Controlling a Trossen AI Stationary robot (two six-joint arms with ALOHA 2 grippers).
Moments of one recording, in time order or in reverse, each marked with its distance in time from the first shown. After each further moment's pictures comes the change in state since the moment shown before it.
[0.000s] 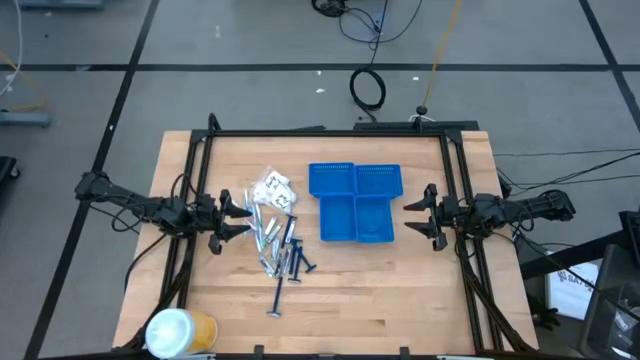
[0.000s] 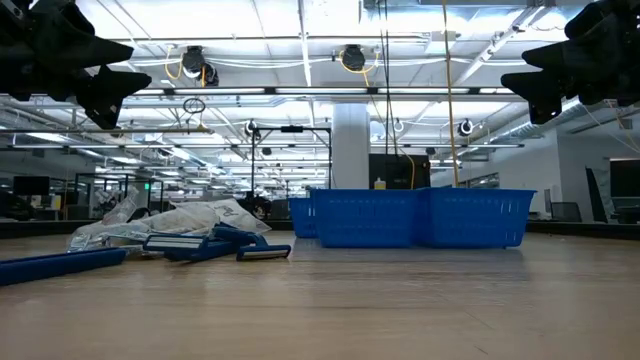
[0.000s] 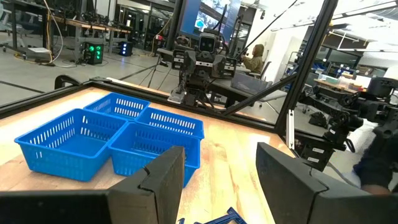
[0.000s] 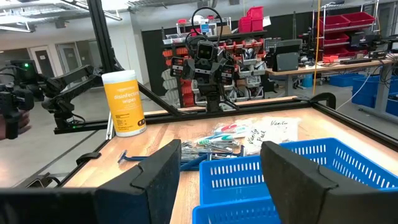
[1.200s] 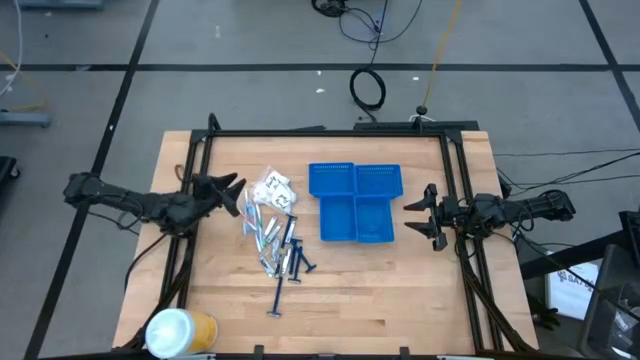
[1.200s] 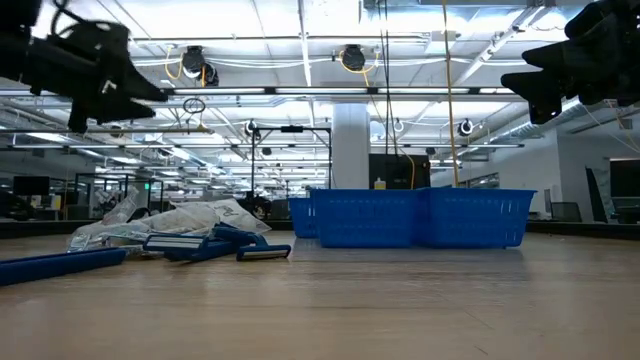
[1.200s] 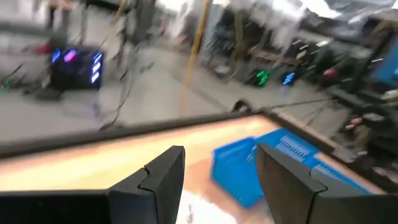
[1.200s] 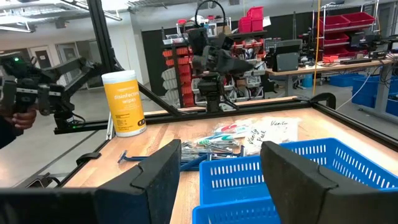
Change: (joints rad) left arm 0.110 0.178 0.164 -0.240 -0.665 -0.285; right arm 0.000 0.000 0.000 0.000 0.000 0.000
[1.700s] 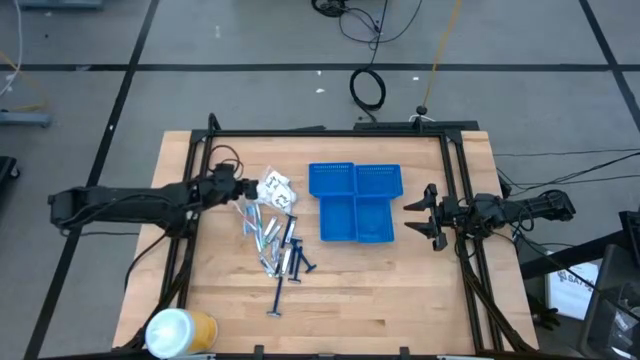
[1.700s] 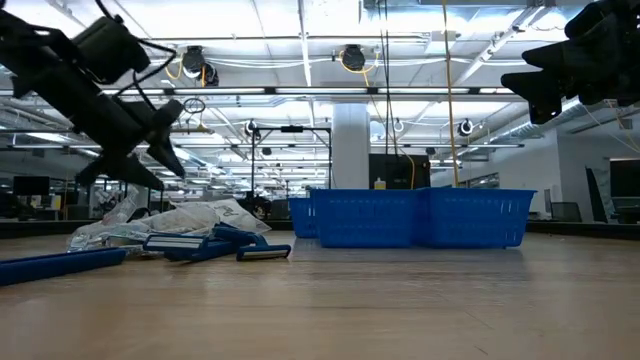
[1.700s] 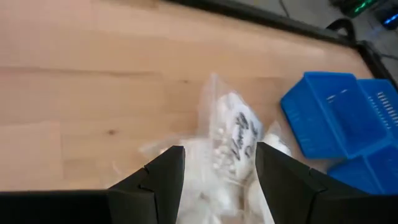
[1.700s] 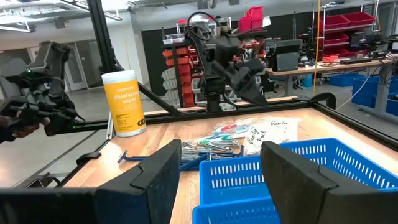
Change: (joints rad) left arm 0.518 0.429 0.086 -0.117 0.609 -0.451; right arm 0.000 0.000 0.000 0.000 0.000 0.000
